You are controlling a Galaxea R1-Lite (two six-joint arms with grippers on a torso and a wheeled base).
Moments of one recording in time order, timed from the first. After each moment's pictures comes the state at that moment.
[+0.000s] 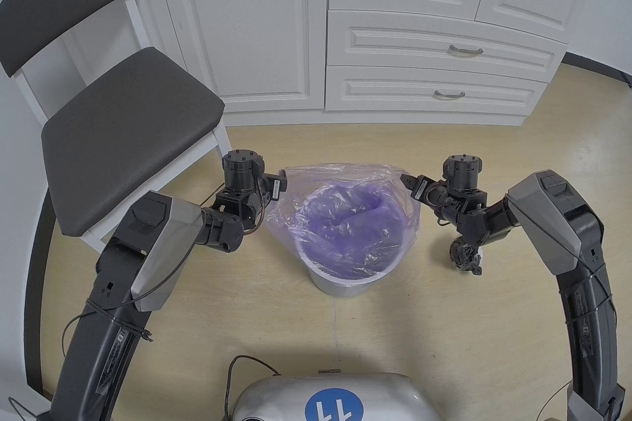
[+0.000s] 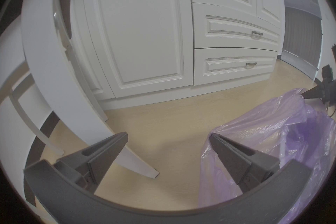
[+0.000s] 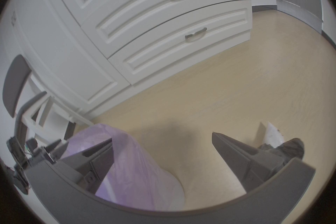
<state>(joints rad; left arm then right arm) -0.34 2.78 -2.00 -0.63 0.27 0.10 0.22 2.62 -1.67 -0.68 -0.07 0.50</state>
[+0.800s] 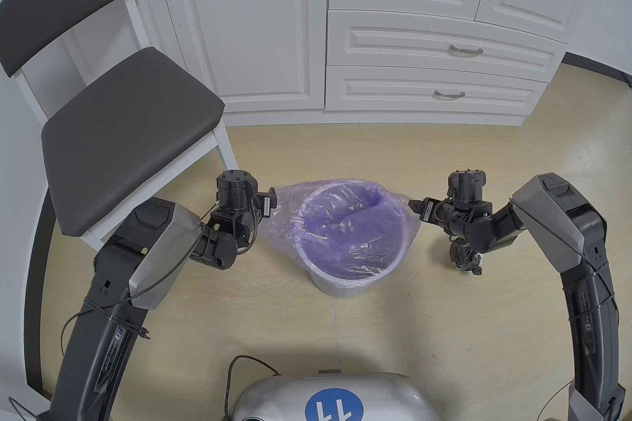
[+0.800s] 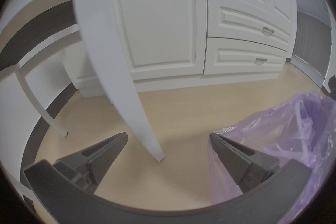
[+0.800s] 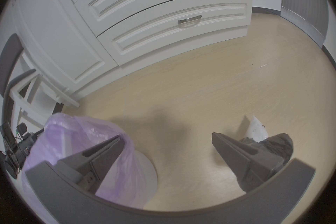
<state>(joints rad) -0.33 2.78 -1.83 -0.74 0.32 0.02 0.19 2.61 -1.59 -0.60 -0.07 0.36</state>
